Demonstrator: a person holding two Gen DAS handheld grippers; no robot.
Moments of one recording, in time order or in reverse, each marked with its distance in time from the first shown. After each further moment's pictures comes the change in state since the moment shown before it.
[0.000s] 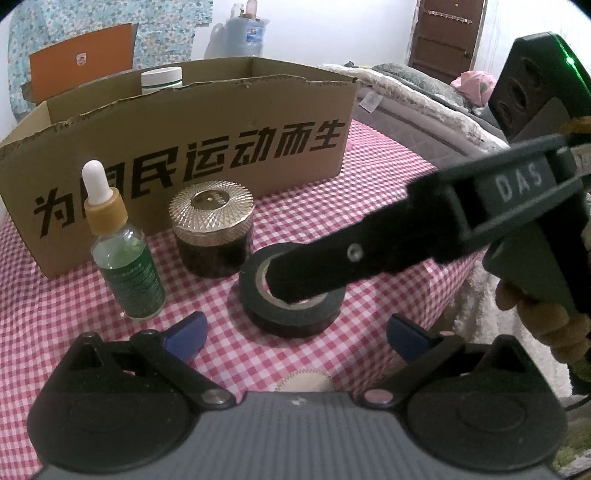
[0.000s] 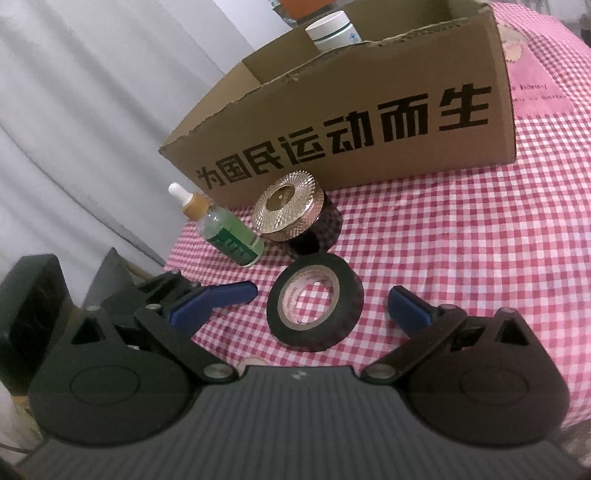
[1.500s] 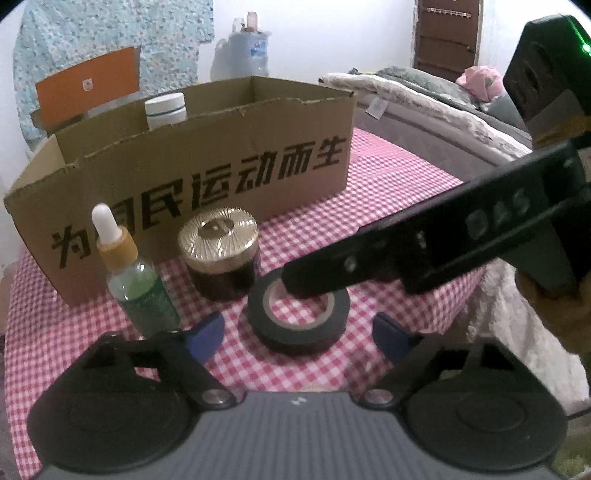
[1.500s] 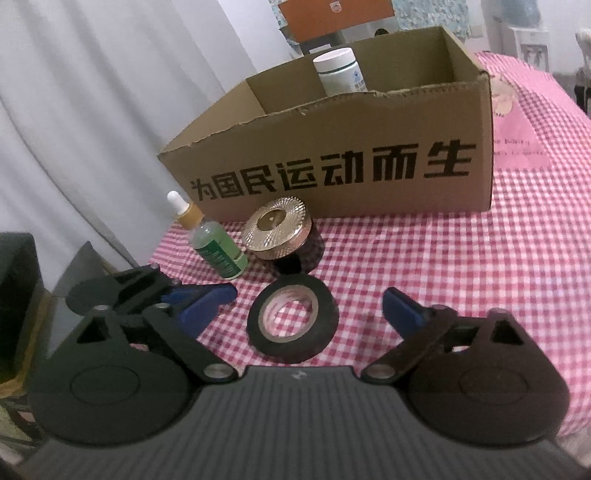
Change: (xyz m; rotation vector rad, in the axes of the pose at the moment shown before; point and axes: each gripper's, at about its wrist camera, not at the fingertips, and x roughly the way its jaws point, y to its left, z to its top) left arm -0.007 -0.014 0.008 0.058 -0.033 0.085; right arm -0.015 0.015 0.000 -0.121 -0.081 -0.107
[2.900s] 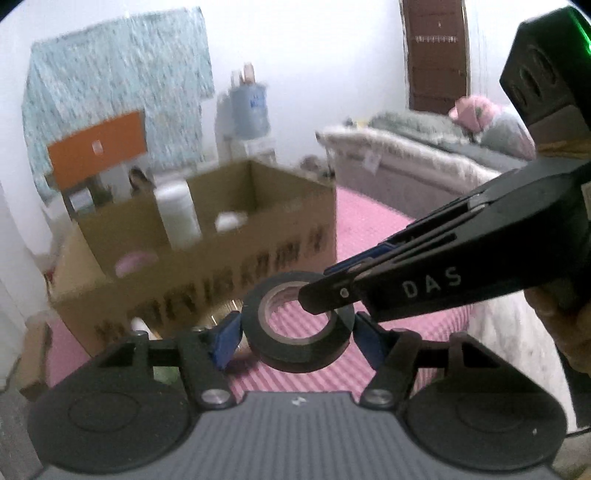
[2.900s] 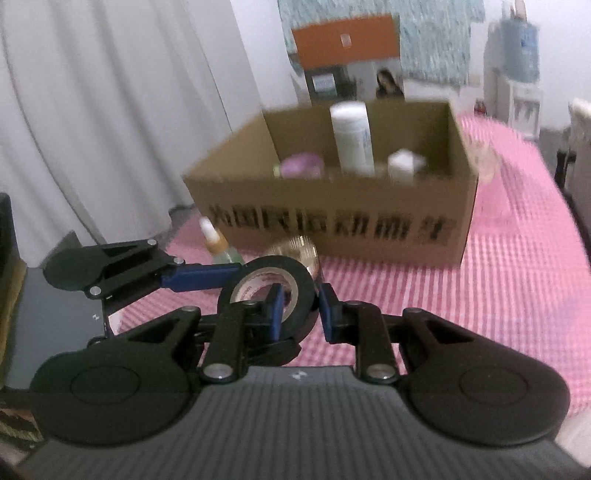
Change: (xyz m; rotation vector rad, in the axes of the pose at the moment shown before) left arm -0.061 -0.023 0.040 0.071 -0.165 0.066; right arm -0.059 0.040 0.025 -0.134 -0.082 -0.091
